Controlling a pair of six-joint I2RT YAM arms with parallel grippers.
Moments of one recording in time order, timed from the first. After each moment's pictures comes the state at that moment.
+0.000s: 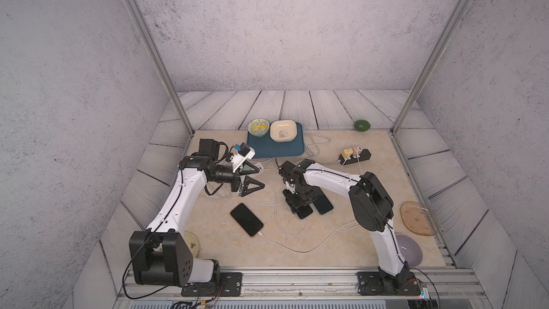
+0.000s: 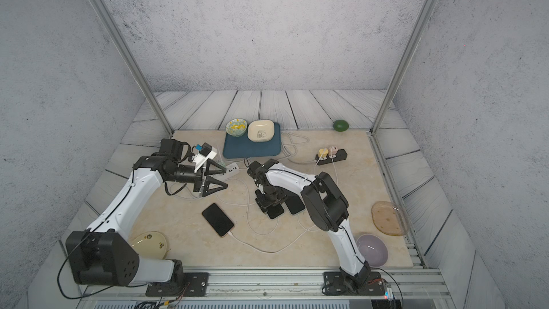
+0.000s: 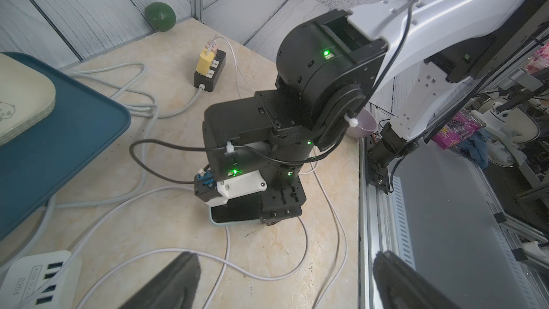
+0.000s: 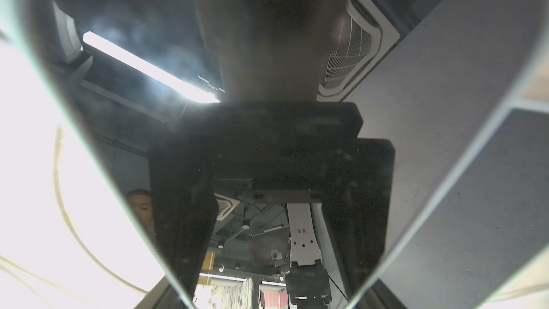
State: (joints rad) left arm -0.07 1.39 1.22 -0.99 1.14 0.77; right arm 0.82 2.15 1.68 -1.15 -0.05 0.20
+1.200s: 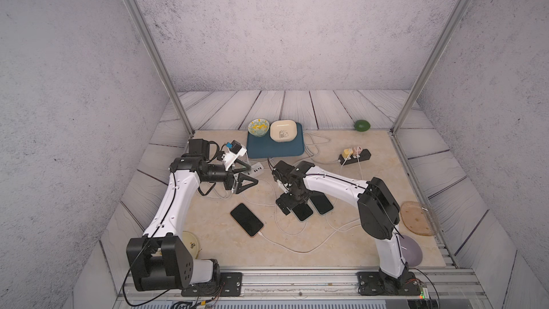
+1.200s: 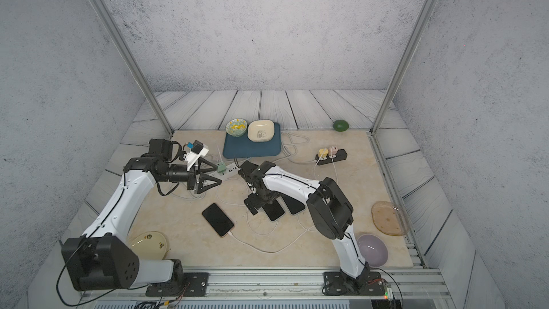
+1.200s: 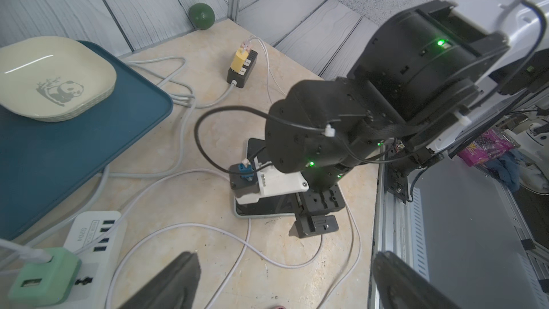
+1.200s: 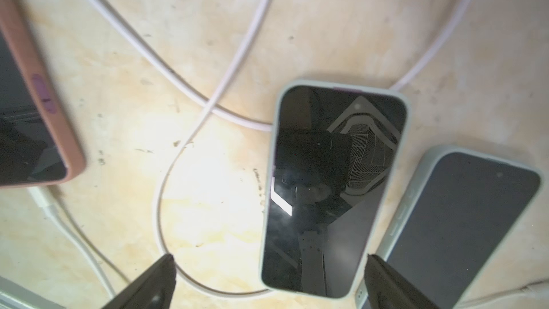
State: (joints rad) left arm 0.03 1.35 1.22 -0.99 1.11 0.72; right arm 0.93 2.05 1.68 -1.04 -0.01 0.19
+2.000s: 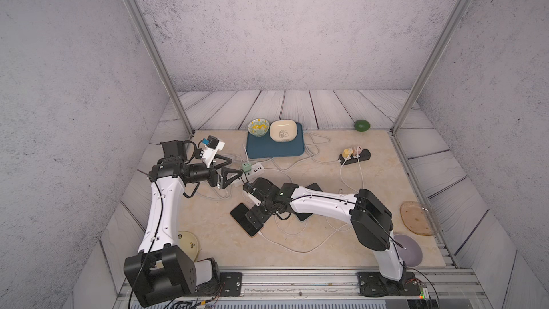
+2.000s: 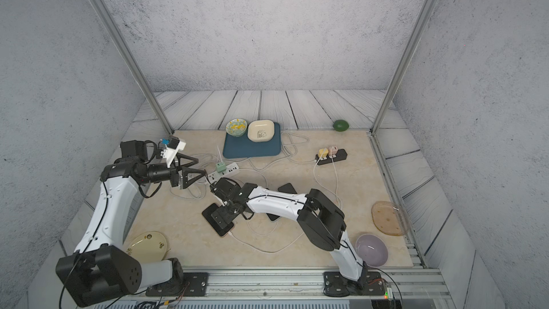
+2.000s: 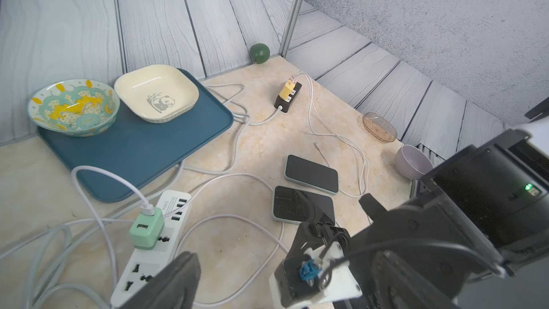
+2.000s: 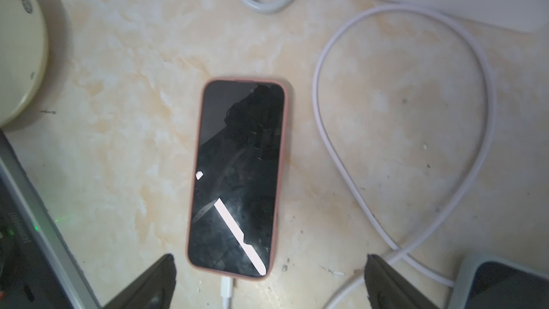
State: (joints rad) left arm 0.23 1.28 1.22 -0.96 1.14 0.66; right arm 1.14 2.06 1.63 -0.58 -0.01 0.22
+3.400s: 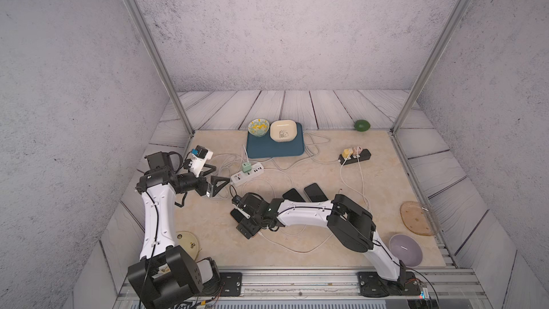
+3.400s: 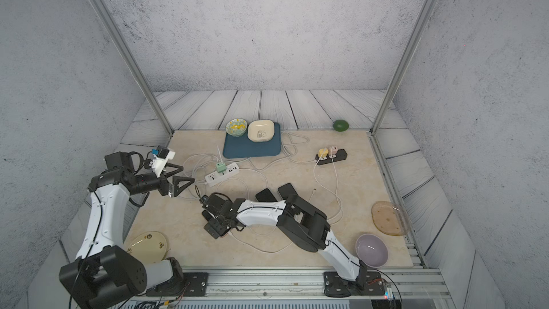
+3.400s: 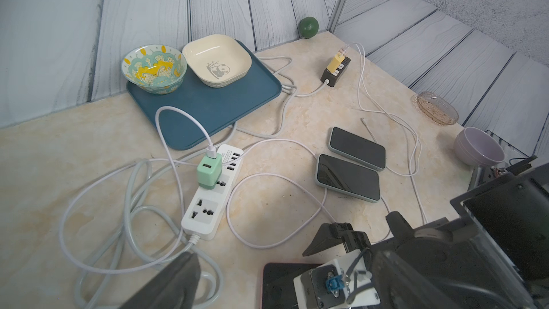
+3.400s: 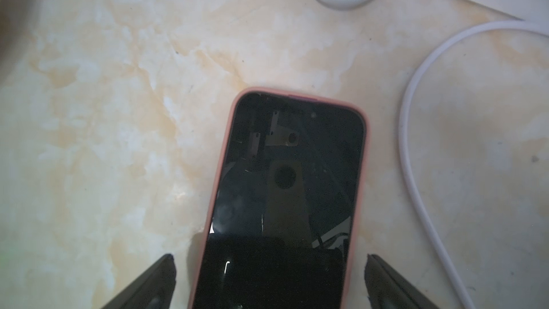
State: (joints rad) left arm 0.40 1.24 1.14 -1.01 1.04 0.84; right arm 1.21 2.23 1.63 -0.37 0.05 0.17
